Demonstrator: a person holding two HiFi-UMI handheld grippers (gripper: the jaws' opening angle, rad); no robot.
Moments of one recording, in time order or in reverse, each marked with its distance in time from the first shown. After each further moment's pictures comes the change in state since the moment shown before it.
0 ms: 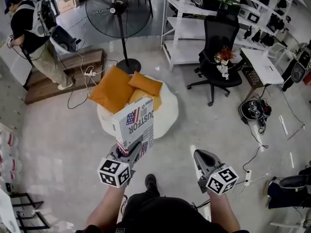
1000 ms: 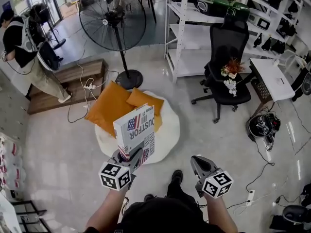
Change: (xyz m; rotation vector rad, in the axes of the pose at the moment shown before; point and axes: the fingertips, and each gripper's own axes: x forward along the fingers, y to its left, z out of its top) left arm 0.198 0.059 0.060 -0.031 0.075 0.033; right arm 0.143 -0.169 0.051 0.049 0.049 0.040
